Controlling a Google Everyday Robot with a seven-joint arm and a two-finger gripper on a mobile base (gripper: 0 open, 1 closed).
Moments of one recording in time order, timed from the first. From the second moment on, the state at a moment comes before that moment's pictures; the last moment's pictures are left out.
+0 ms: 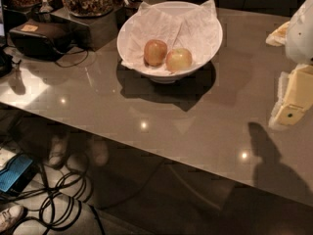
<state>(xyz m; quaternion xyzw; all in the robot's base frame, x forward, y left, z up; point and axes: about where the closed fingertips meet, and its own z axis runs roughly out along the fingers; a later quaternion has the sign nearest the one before) 0.438 -0.217 0.976 -0.60 0.78 -0.03 0.16</state>
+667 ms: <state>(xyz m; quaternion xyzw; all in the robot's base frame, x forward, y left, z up) 0.444 -0.214 0.980 -0.60 0.79 -0.04 0.16</state>
